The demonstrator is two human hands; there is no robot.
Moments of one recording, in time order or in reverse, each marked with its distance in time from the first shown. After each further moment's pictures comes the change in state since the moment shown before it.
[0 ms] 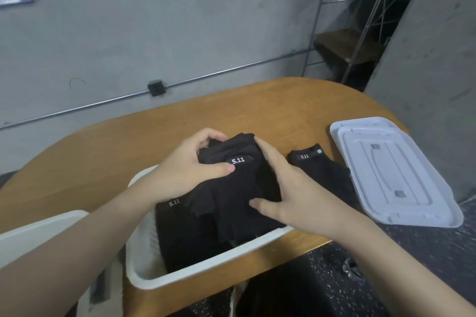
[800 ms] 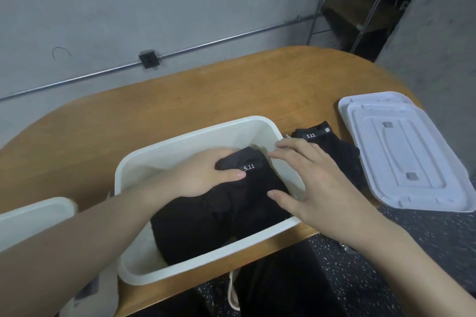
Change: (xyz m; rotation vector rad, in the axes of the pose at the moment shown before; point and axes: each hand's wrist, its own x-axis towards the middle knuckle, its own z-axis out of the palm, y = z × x) left_hand 0.019 -0.062 0.037 0.293 -0.304 -0.063; right_hand -0.019 0.023 0.002 -0.420 0.164 -0.047
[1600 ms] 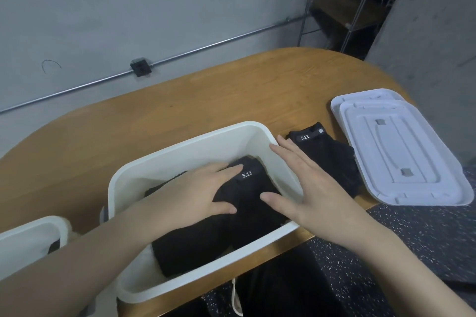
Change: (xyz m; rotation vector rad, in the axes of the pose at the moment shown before) left_hand -0.025 0.026 0.003 0.555 -0.091 -0.015; right_hand -0.002 0.014 0.015 0.238 -0.005 0.113
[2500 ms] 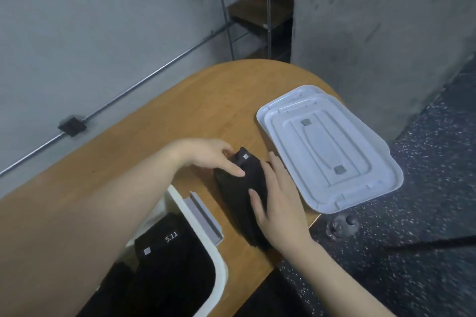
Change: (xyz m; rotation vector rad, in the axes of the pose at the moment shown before) left_hand 0.252 0.092 -0.057 -0.020 -0.507 -0.079; right_hand 0.017 0.131 0.033 -0.101 0.573 0.309
